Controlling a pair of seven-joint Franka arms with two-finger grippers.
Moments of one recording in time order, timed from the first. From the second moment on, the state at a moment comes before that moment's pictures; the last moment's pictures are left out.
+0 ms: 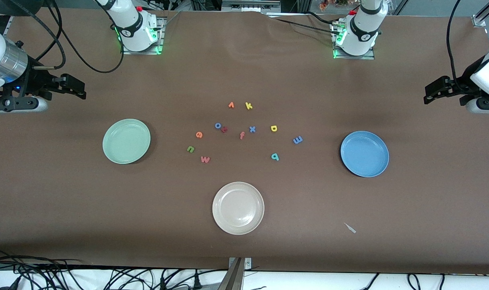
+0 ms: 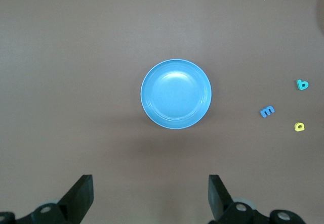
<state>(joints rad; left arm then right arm) 0.07 0.01 -0.07 -1.61 0.02 1.55 0.03 0.09 0.05 0.01 -1.58 0.01 1.52 0.06</state>
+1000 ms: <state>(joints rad) 0.07 0.01 -0.07 -1.61 0.02 1.55 0.03 0.09 0.05 -0.01 -1.59 0.01 1.52 0.03</state>
